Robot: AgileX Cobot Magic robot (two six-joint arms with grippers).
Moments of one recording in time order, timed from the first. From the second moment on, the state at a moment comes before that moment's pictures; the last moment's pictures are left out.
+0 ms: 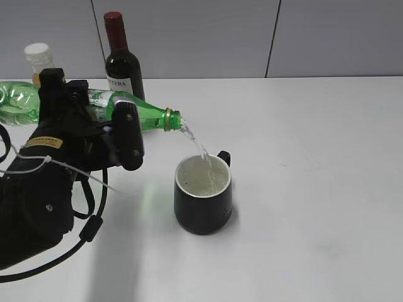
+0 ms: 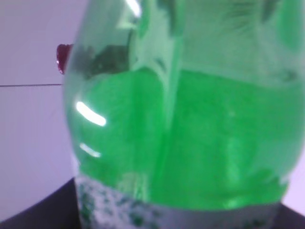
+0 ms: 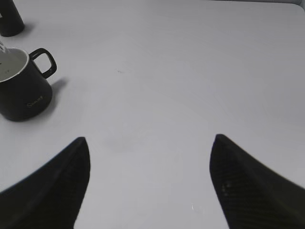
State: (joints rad) left arm -0.87 1.73 -0.60 -1.20 -1.13 2.08; right arm 0.12 0.00 -0.41 0.11 0.94 -0.04
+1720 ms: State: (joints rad) left arm -0.88 1.73 -0.60 -1.24 -1.12 2.10; right arm 0.12 0.00 -0.41 0.11 0.94 -0.04
